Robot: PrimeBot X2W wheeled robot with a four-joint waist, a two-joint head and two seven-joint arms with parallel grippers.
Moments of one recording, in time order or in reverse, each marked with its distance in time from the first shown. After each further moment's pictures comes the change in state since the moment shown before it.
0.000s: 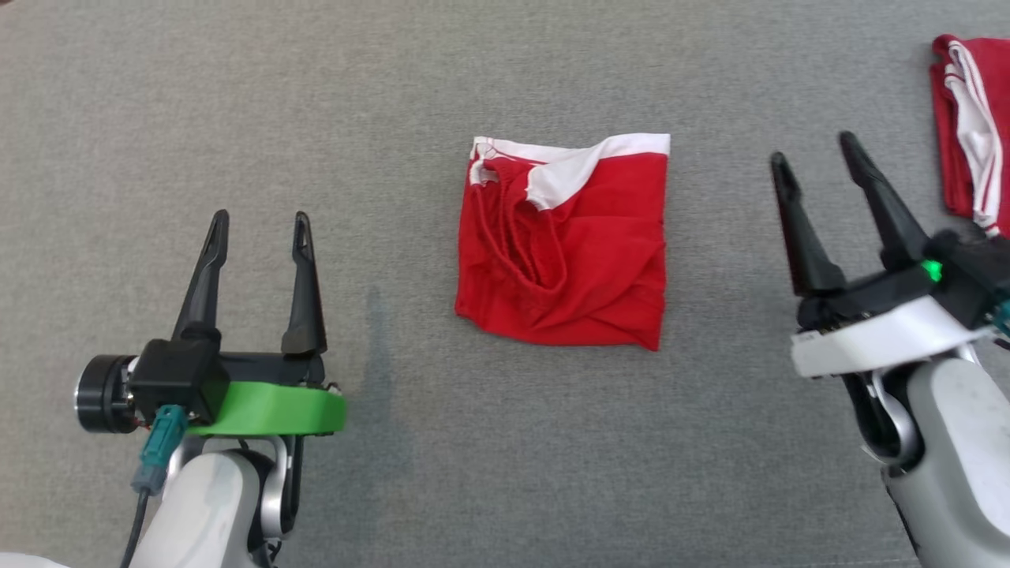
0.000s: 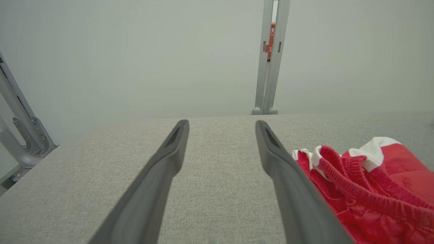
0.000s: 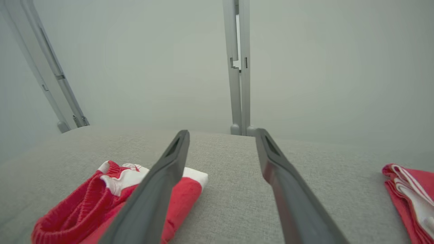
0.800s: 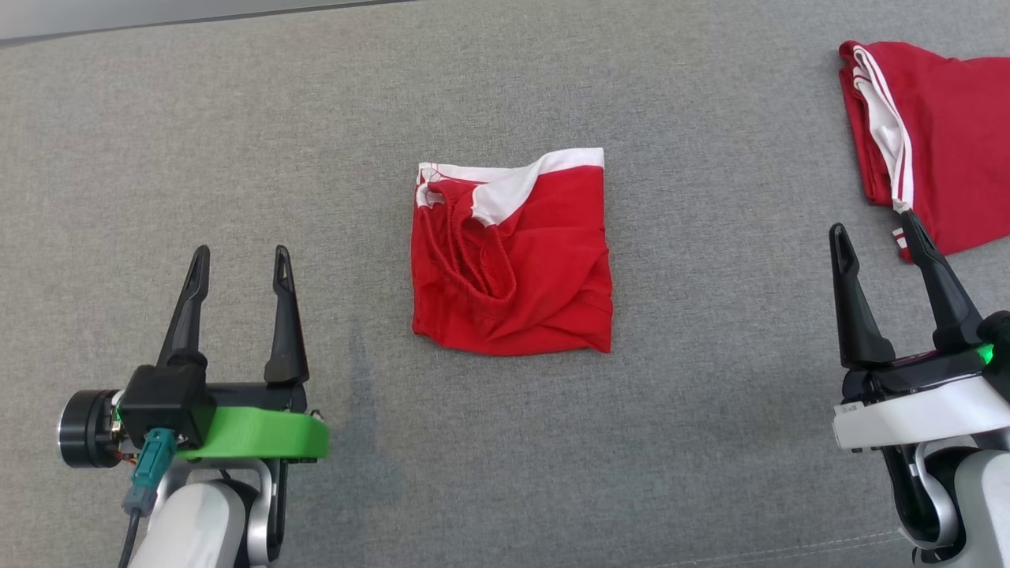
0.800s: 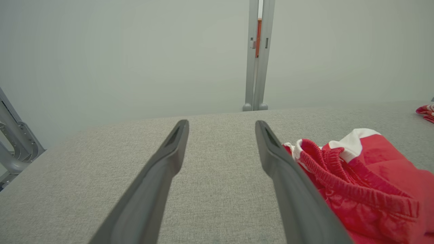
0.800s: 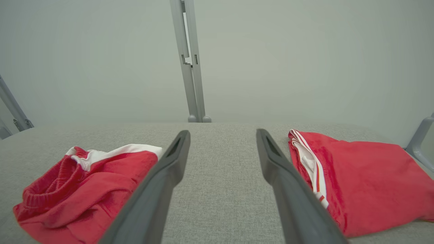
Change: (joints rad) left arm 0.069 0.044 0.011 -0.029 -0.001 0.034 0.032; right arm 0.262 0.080 -0.185 -0.217 -0.080 0.000 0.103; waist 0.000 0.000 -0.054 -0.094
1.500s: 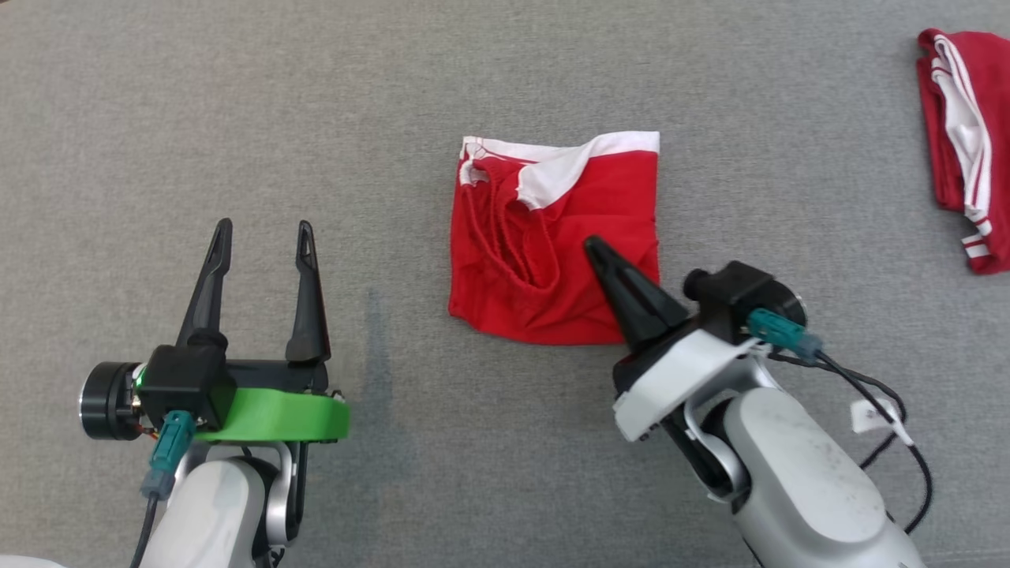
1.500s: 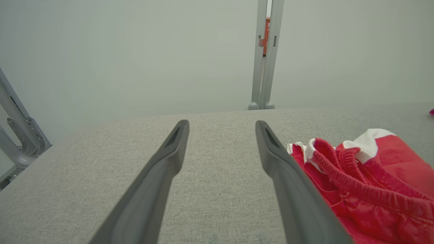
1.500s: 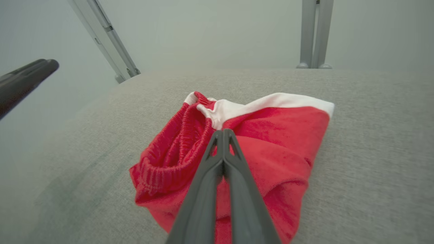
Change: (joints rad) left arm -0.055 -0.021 -0.032 0.010 0.000 -0.010 -0.017; right arm -0.310 0.100 0.430 0.370 0.054 0.000 0.043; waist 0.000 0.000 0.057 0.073
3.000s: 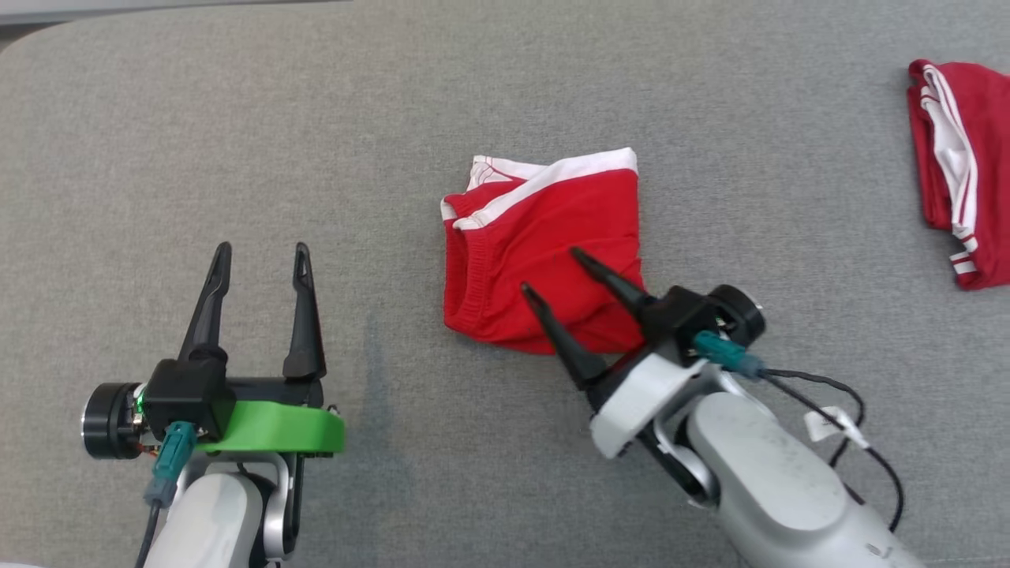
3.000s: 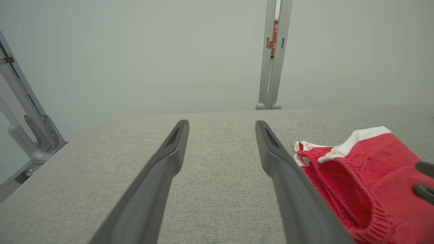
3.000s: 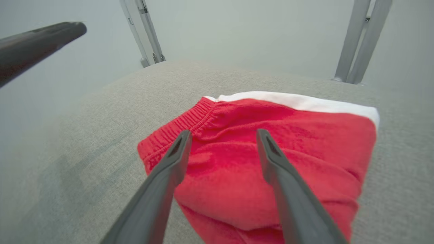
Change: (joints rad) left arm 0.019 0.002 -0.005 0.049 -0.017 0.009 -0.020; right arm -0.112 -0.001 0.184 0.230 -0.015 0.000 -0.151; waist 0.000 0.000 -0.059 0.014
